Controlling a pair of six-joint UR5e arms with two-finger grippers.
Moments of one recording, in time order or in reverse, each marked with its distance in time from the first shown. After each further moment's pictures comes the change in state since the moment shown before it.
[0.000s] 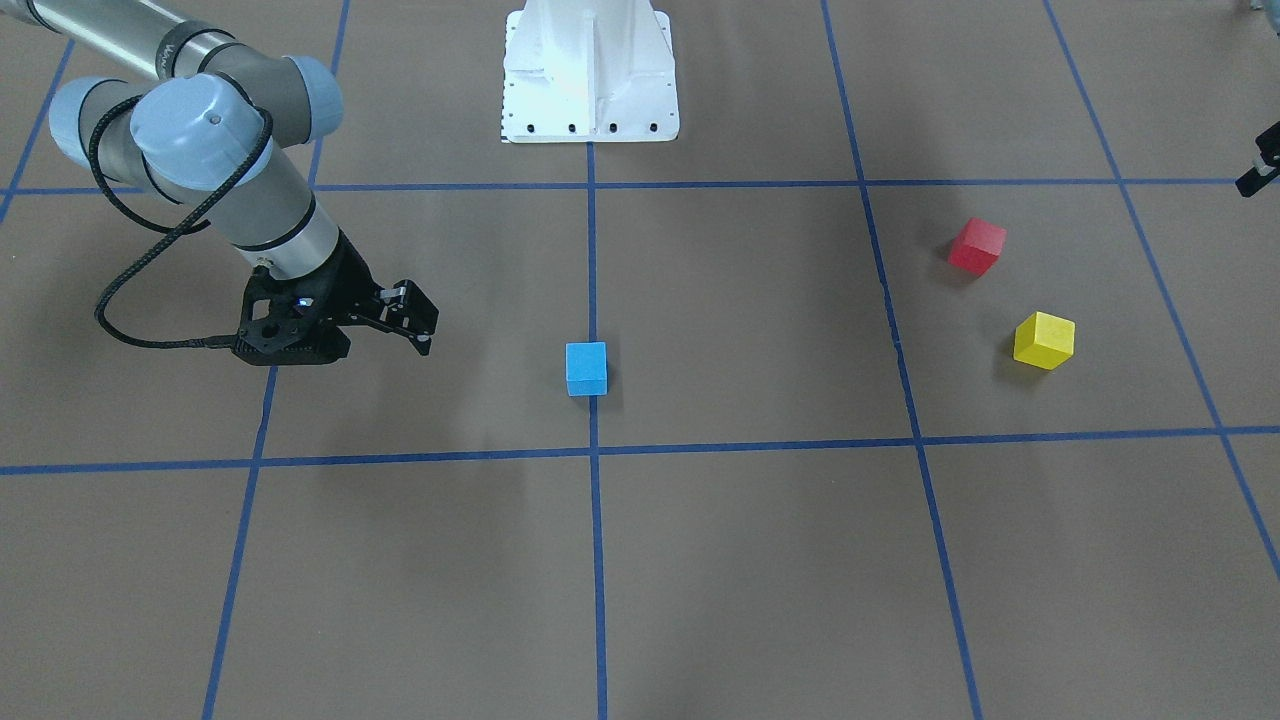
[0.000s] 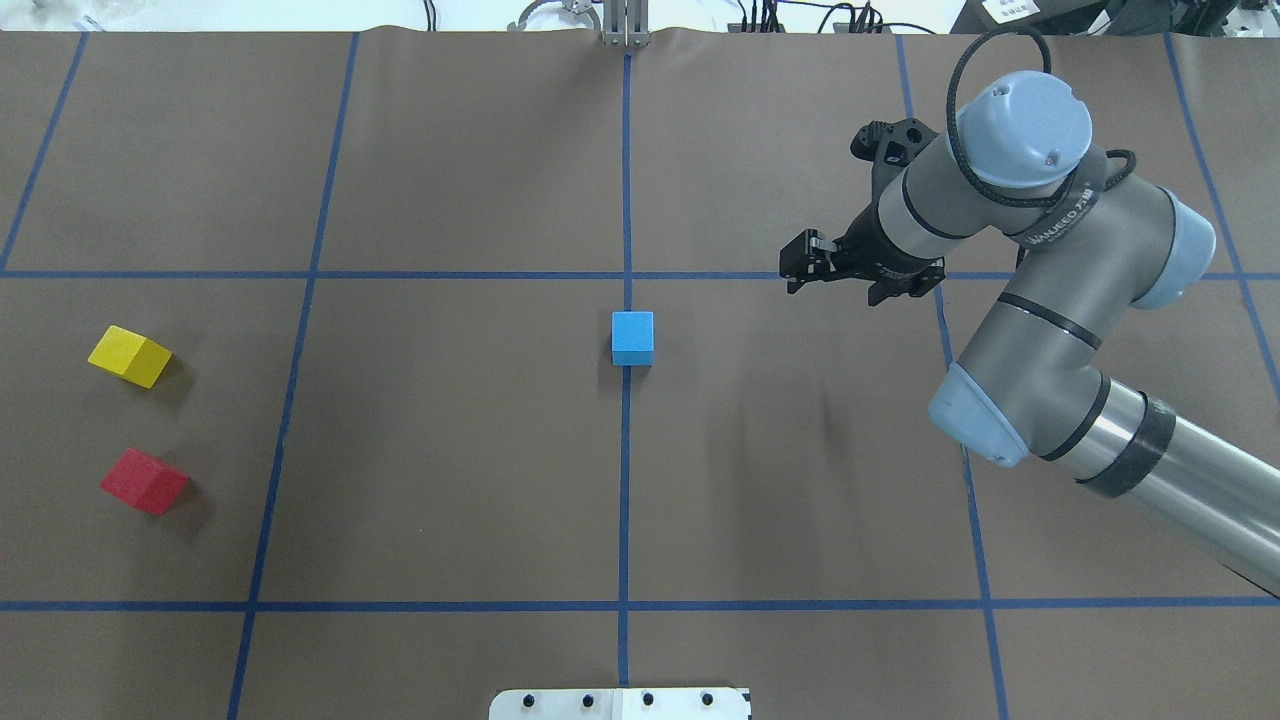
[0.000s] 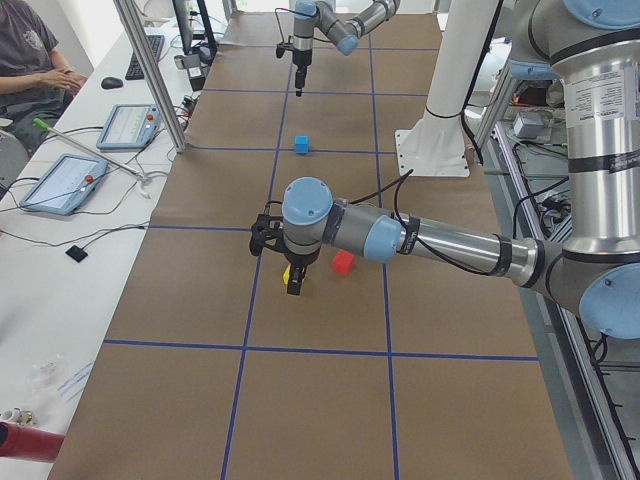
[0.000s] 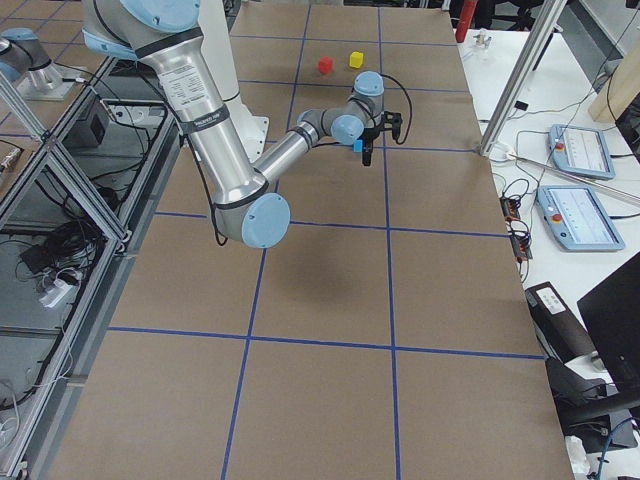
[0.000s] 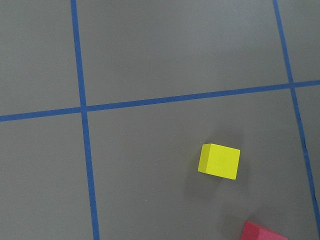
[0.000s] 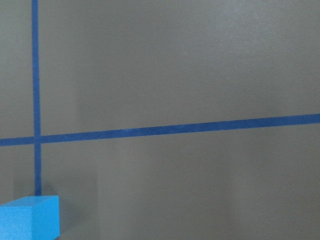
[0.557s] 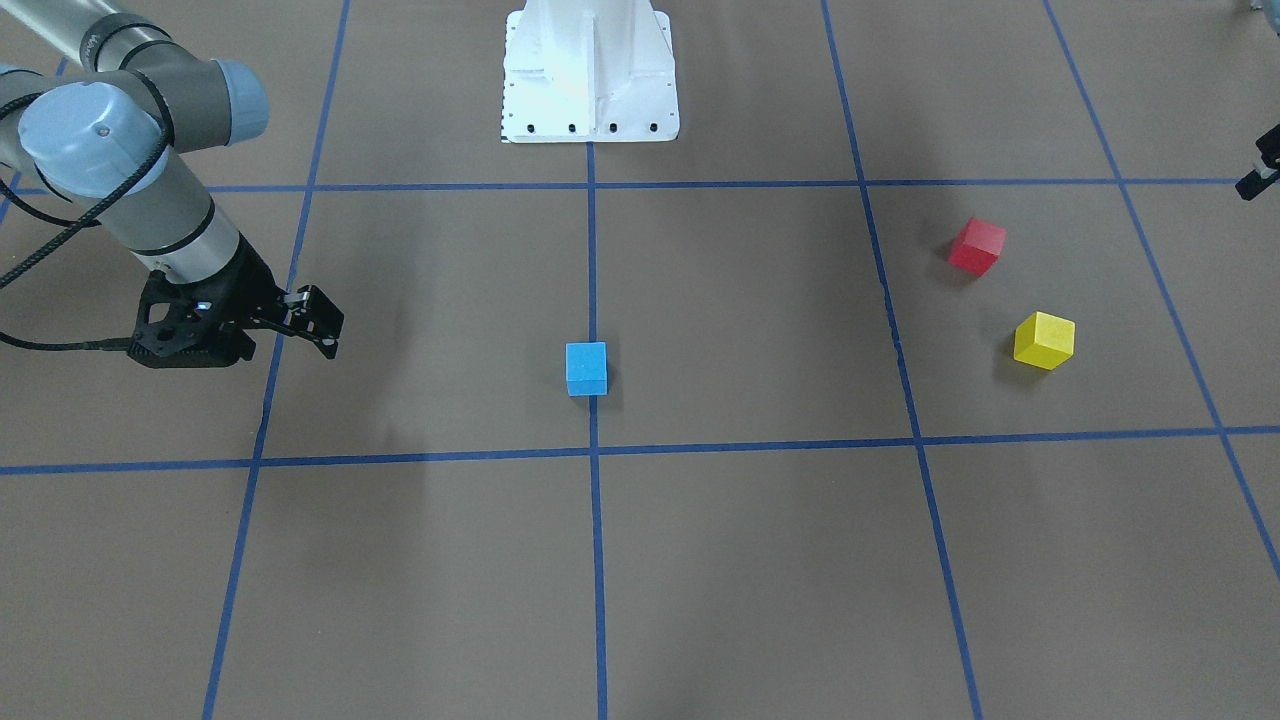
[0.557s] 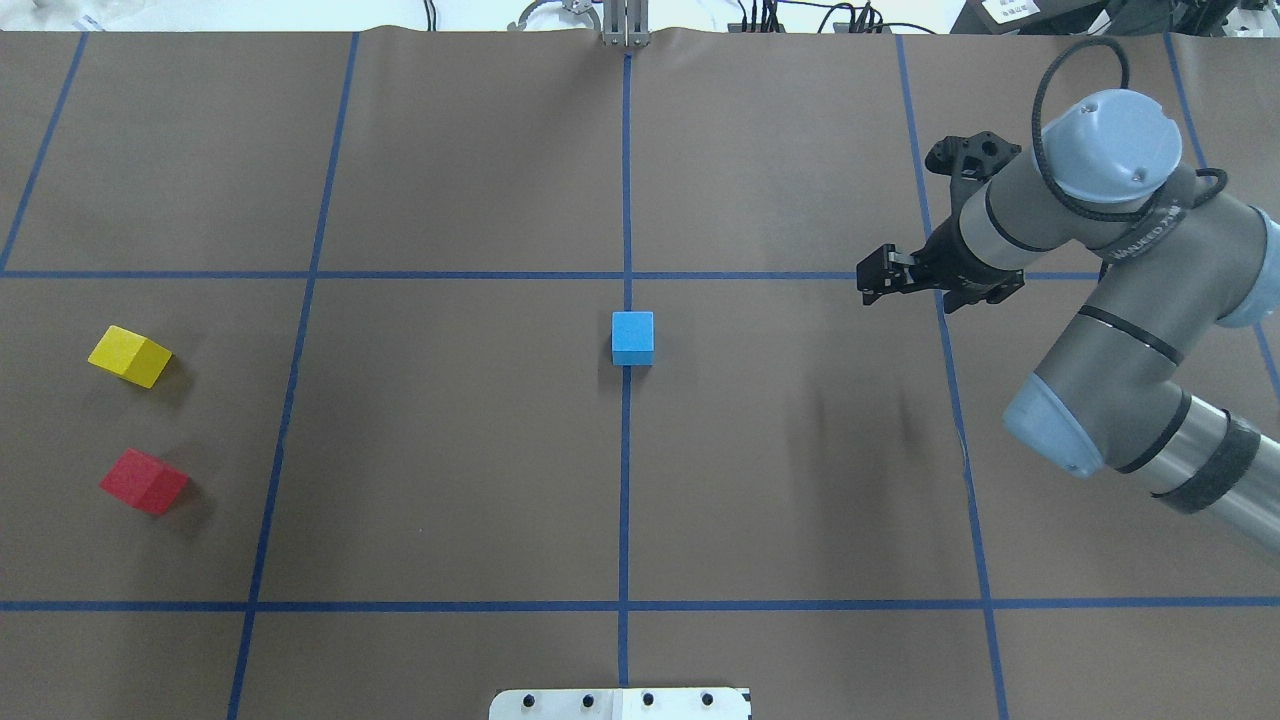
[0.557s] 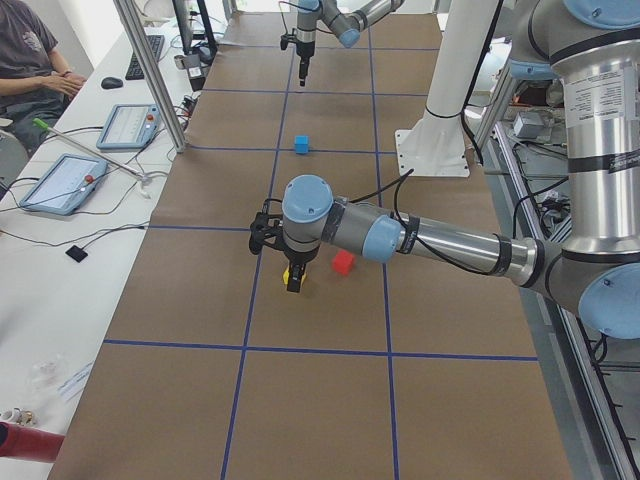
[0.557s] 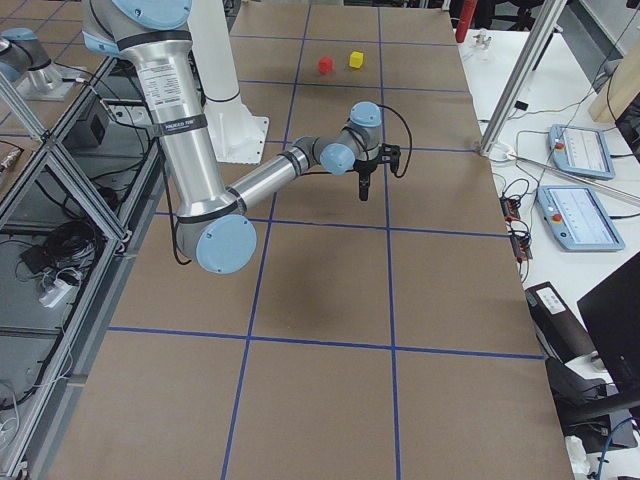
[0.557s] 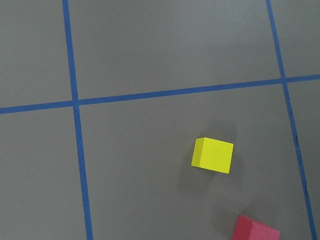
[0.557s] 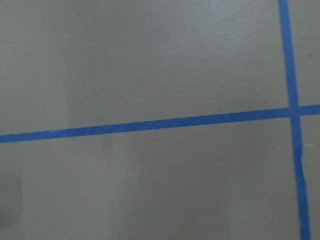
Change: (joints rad) left arm 0.015 -0.009 0.000 -0.081 0.000 -0.160; right arm 0.070 -0.163 0.056 0.004 0.010 -0.139
